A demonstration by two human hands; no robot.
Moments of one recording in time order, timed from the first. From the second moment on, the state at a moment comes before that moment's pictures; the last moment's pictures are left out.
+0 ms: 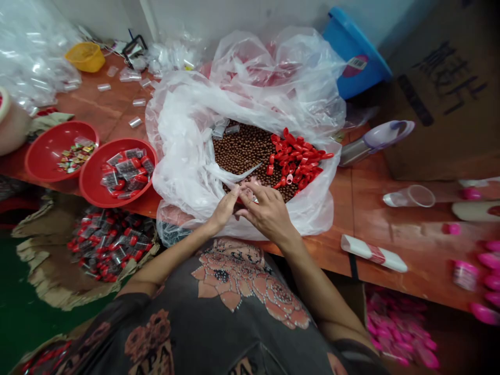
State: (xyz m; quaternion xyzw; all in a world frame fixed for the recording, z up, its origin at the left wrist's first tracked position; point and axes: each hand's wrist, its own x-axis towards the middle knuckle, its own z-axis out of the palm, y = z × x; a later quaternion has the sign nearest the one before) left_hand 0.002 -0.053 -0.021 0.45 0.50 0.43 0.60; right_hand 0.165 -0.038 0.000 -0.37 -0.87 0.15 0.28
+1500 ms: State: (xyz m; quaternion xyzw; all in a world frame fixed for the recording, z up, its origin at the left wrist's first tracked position) left_hand -0.011 -0.035 0.002 0.51 0.55 0.27 0.61; right_hand 0.156 -0.048 -0.030 -0.38 -0.28 0.80 0.38
